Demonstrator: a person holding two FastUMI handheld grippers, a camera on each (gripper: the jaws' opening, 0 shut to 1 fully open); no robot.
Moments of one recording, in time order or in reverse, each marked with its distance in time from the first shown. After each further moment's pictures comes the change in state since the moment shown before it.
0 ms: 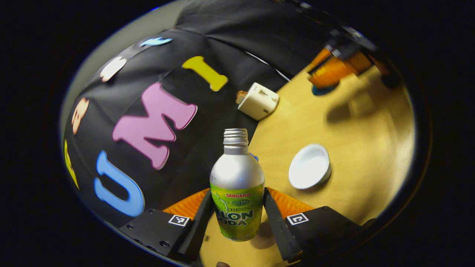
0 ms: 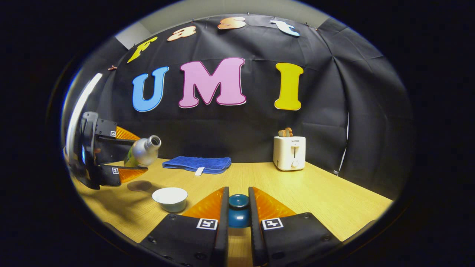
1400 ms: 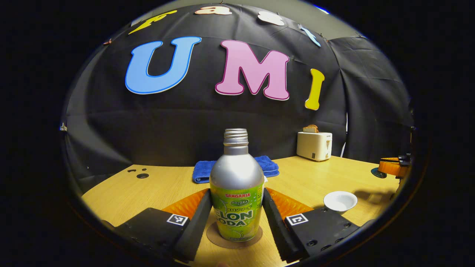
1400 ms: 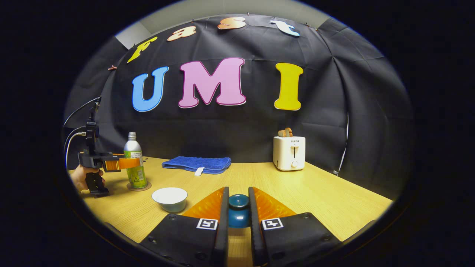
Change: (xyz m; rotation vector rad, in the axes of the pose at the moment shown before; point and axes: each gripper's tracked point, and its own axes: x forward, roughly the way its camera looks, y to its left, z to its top) left arm 0.008 0.063 -0.101 -0.825 -0.020 0.133; right arm 0.000 0.000 0.000 0.000 -0.001 0.000
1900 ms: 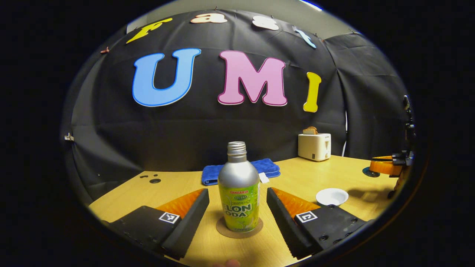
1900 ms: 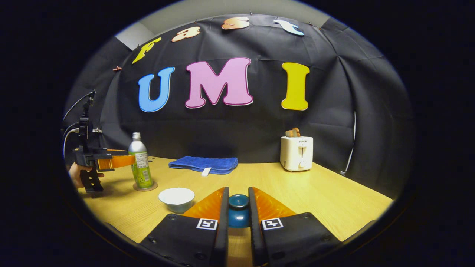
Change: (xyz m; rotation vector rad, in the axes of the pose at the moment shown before) left arm -0.056 0.001 0.018 0.034 -0.050 0.038; right arm 0.003 0.025 0.000 0.005 0.001 0.090
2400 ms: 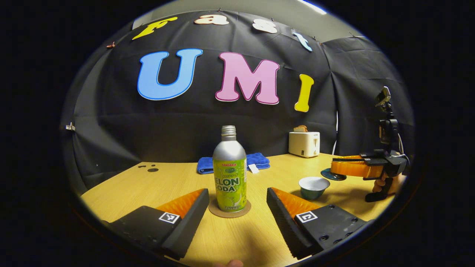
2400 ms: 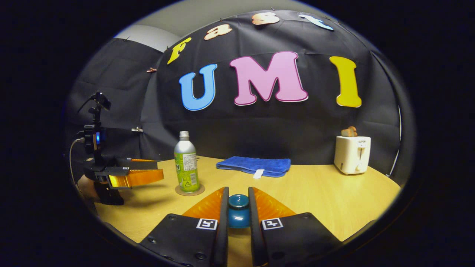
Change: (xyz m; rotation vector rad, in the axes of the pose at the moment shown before) left arm -0.035 -0.011 -0.027 -0.046 0.003 -0.031; right arm 0.035 0.113 -0.007 0.007 0.016 0.350
